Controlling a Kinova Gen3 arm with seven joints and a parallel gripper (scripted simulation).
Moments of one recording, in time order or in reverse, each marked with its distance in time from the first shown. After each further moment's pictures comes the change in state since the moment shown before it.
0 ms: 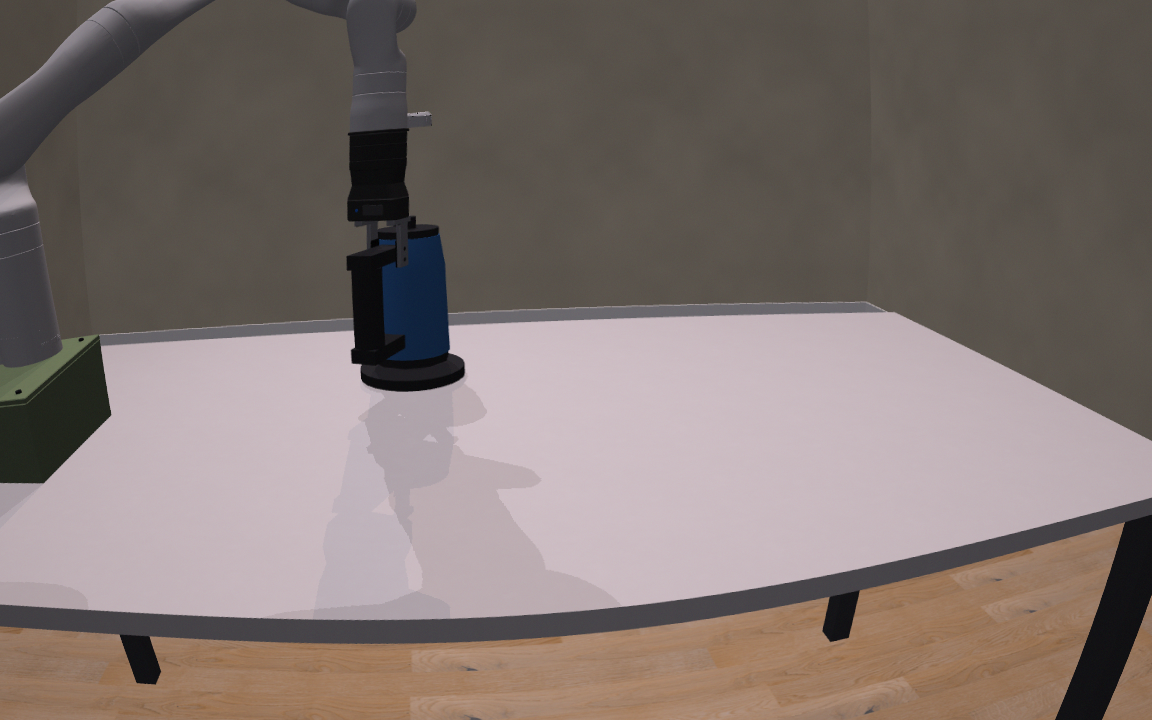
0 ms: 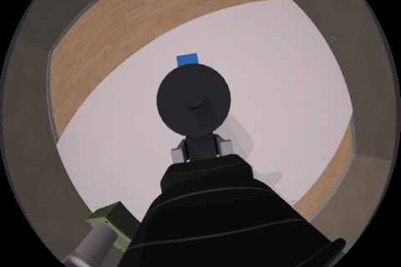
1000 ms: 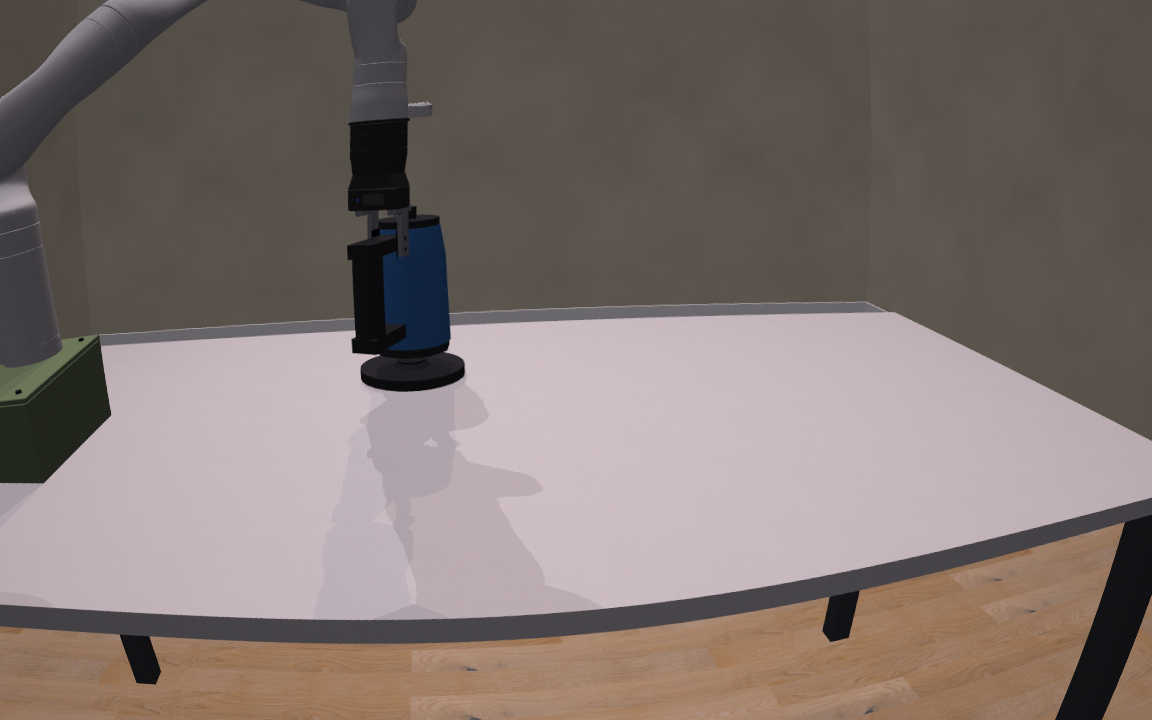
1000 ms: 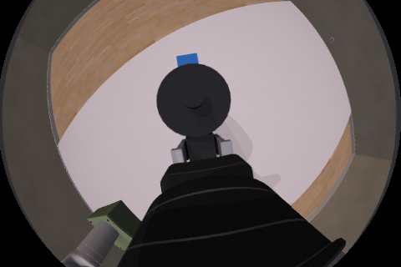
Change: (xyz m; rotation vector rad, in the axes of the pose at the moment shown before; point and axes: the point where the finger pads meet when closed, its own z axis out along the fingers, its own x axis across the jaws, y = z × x) arm 0.001 -0.001 -0.013 0.004 0.003 -0.001
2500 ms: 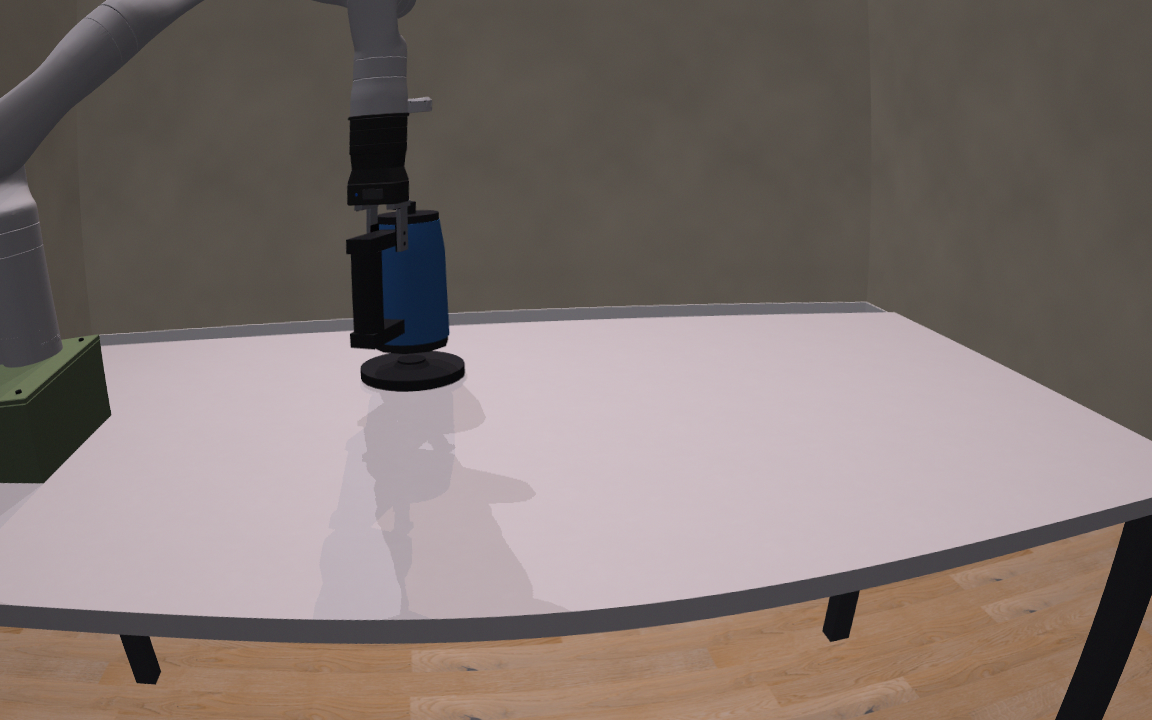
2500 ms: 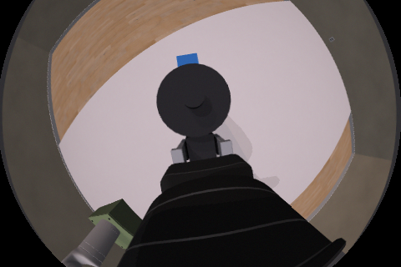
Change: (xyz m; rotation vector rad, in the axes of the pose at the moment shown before) arm -0.001 0.001 -0.007 -0.004 -0.003 0.001
